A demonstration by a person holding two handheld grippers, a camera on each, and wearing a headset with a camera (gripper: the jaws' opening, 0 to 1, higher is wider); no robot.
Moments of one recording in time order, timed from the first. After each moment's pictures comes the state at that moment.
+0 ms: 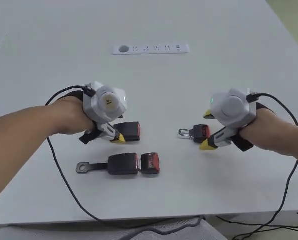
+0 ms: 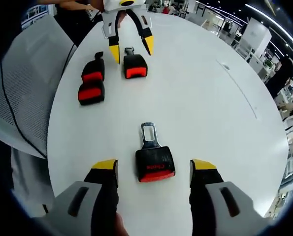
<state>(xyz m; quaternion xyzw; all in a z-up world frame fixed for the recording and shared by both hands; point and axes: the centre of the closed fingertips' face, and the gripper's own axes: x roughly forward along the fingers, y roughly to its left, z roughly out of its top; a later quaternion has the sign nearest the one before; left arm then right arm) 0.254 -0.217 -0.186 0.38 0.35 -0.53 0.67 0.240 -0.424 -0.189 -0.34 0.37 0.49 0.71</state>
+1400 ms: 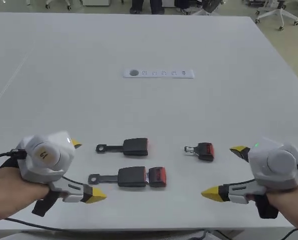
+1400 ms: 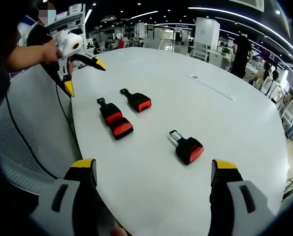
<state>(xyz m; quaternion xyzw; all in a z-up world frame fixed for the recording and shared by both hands) 0.144 -0.126 -0.128 0.22 0.35 -0.41 0.81 0.151 -0.417 -0.131 -0.16 0.32 0.39 0.85</state>
